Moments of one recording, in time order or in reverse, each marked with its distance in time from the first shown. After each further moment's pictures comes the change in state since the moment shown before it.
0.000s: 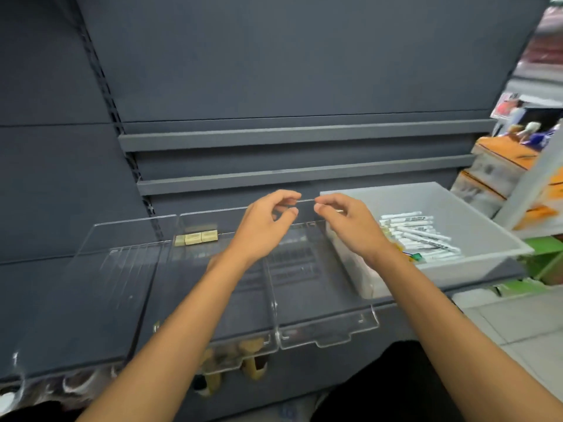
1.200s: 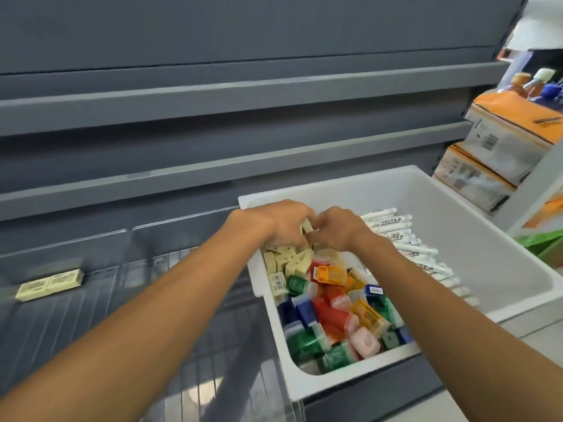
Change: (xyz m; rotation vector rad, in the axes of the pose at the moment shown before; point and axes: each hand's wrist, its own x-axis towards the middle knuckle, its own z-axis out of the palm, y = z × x) left_hand 0.206 -0.055 0.208 0.732 -0.860 -0.050; right_hand 0.176 0.201 -0.098 -0.719 -0.340 0.366
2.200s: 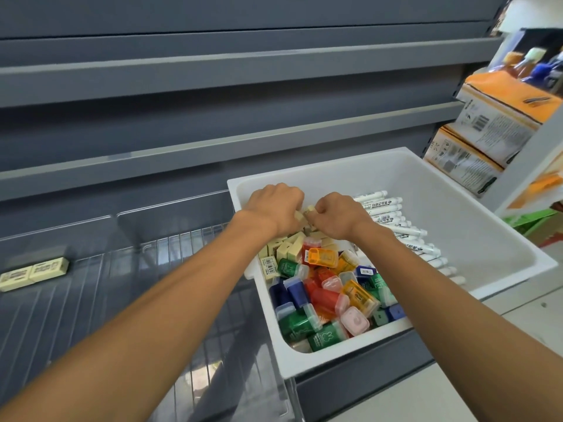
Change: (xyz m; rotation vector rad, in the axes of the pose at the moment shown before) left_hand -0.007 0.017 0.018 0.106 0.261 -0.137; right_hand -0.020 0.004 -0.001 0.027 0.103 0.028
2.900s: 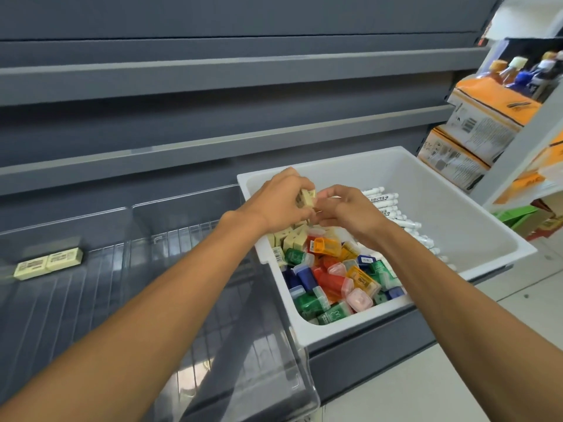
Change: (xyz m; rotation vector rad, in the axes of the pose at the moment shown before) left_hand -0.022 -0.018 -0.003 -0.359 0.136 0.184; right_hand -0.035 0.001 -0.002 0.861 -0.019 -0.040
